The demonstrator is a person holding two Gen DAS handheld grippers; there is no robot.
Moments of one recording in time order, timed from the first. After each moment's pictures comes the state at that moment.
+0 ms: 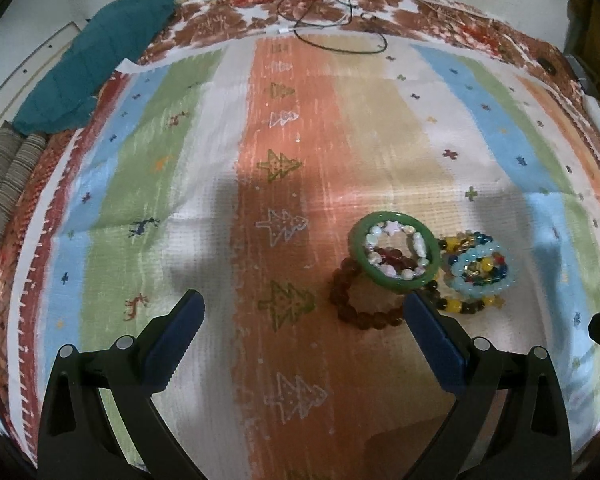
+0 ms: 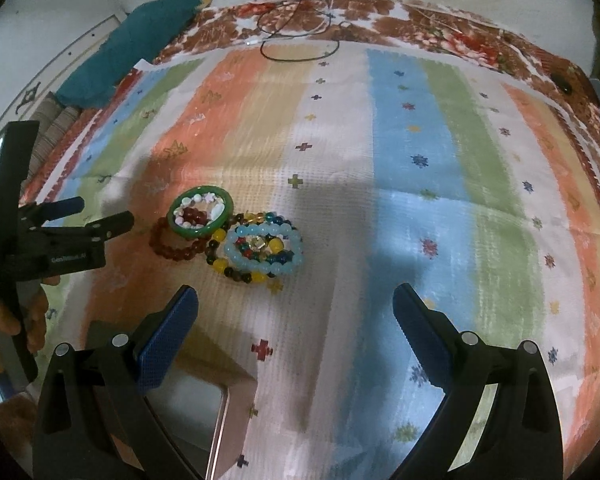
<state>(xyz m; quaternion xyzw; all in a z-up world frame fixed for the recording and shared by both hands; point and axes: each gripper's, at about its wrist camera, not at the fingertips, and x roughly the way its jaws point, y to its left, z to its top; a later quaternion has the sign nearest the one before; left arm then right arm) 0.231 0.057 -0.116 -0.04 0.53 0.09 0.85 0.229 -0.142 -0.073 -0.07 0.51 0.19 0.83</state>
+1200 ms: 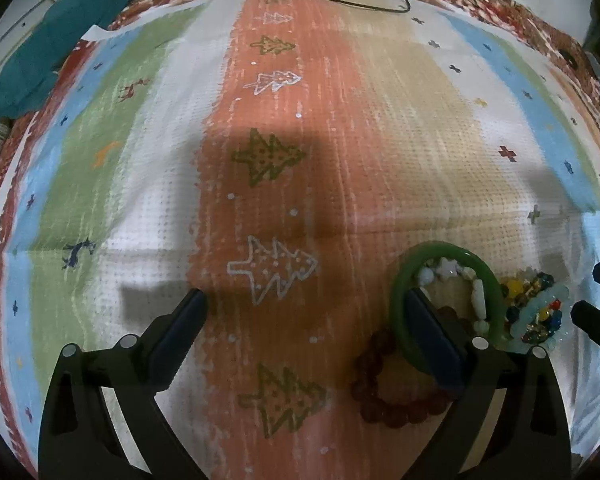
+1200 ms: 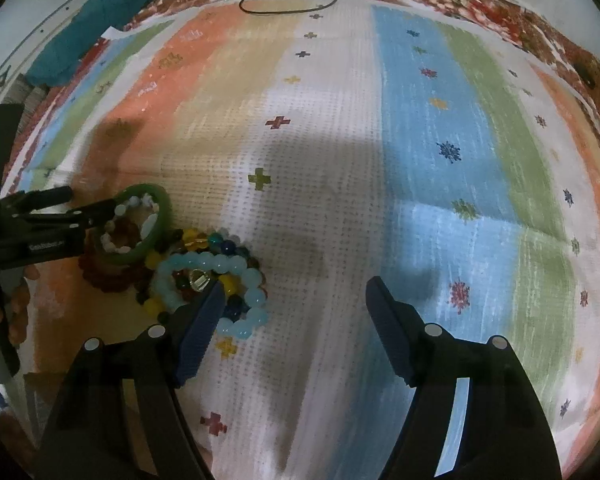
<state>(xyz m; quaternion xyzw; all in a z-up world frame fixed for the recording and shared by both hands) 0.297 0.076 -0.177 -0.06 0.57 0.08 0.82 0.298 -0.125 -0.136 -0.10 0.56 0.18 0.80</state>
